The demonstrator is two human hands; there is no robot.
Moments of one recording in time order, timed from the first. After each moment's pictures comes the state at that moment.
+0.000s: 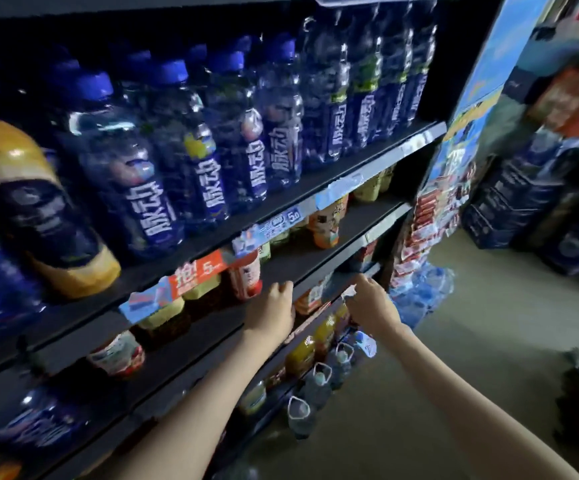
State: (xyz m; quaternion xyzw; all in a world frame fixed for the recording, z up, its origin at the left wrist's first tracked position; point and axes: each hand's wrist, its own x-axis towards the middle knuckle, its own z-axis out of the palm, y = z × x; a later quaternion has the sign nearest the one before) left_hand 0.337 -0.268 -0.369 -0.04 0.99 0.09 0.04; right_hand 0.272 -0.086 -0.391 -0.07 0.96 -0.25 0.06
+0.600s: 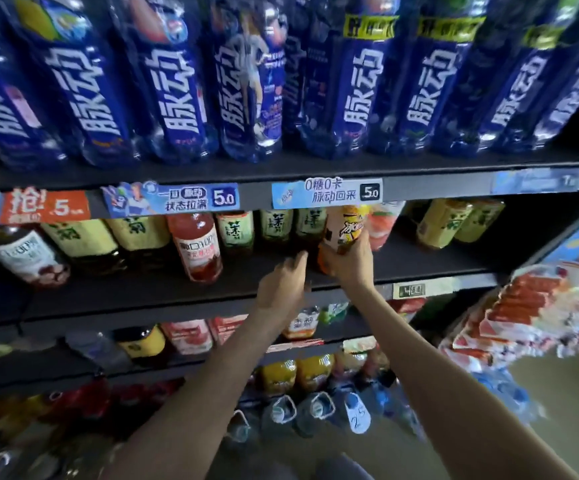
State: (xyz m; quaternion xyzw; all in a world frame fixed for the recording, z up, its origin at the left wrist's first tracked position) left_hand 0.164 -0.186 -0.457 -0.29 0.94 0.14 -0.07; right_hand 0.043 -0.118 -0.448 -0.25 0.83 -0.50 0.06
